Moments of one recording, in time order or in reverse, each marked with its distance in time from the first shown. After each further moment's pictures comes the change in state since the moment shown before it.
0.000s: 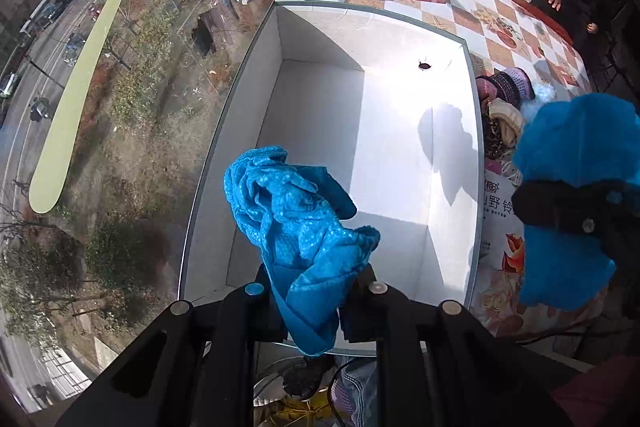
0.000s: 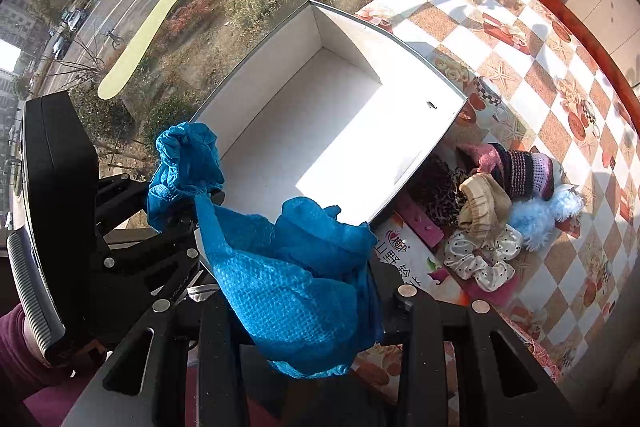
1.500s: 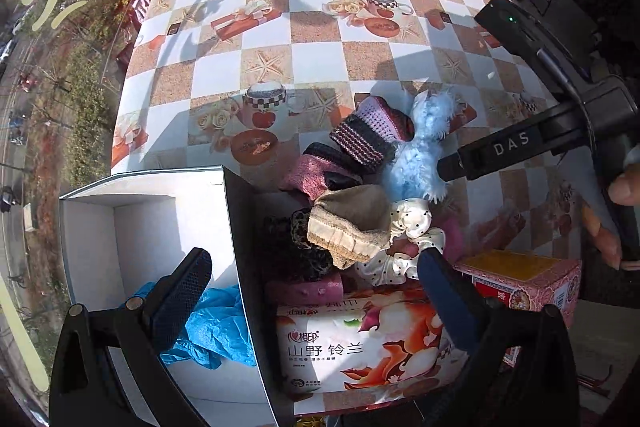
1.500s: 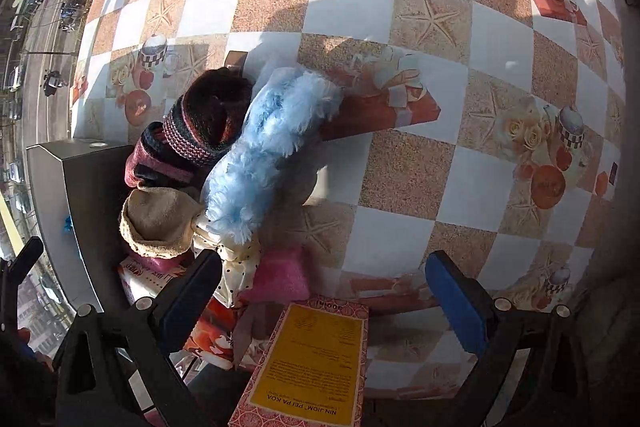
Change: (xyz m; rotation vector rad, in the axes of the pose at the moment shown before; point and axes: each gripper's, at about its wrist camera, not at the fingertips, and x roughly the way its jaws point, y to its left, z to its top) left arm 0.030 -0.202 0.131 0.324 0.082 -0.094; right arm 0.071 -0.317 -0.021 0.530 0.239 0.035
